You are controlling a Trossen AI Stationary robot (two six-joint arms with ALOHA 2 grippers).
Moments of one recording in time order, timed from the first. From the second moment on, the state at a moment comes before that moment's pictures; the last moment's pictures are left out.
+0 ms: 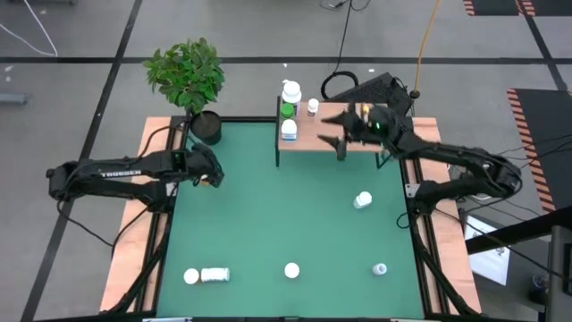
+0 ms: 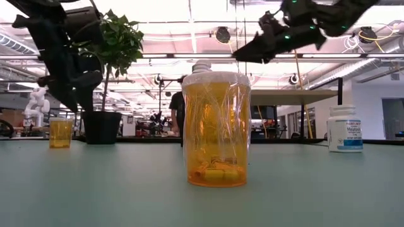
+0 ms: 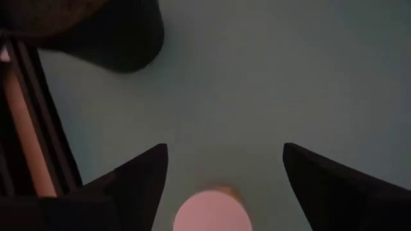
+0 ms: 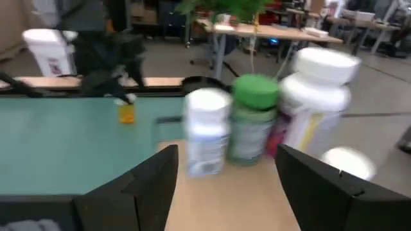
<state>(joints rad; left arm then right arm) 0.29 0.93 0.57 -0.82 -0.42 -0.64 -0.59 1.21 0.68 0.36 -0.32 -0.16</state>
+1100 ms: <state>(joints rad) 0.31 0.94 0.57 -0.99 -0.29 -0.82 -0.33 1.15 0.32 0.75 -0.13 -0.05</state>
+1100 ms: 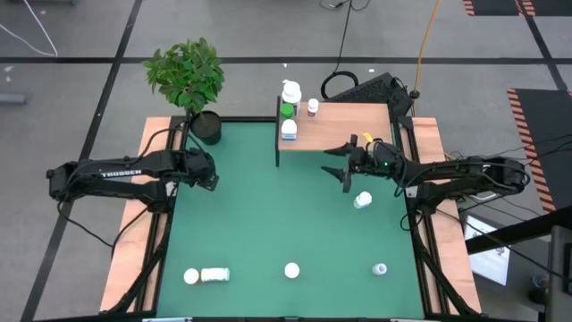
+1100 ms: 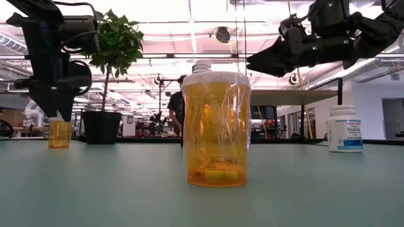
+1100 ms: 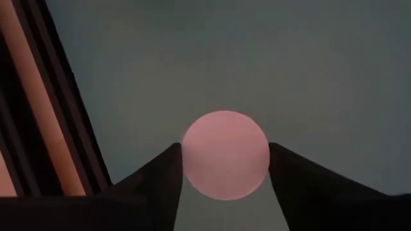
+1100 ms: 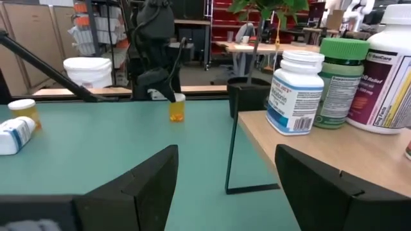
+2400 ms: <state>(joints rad) 0.31 0.94 0.57 -0.95 -0.29 -0.69 -0.32 1.15 0.32 0.75 -0.13 -0.02</state>
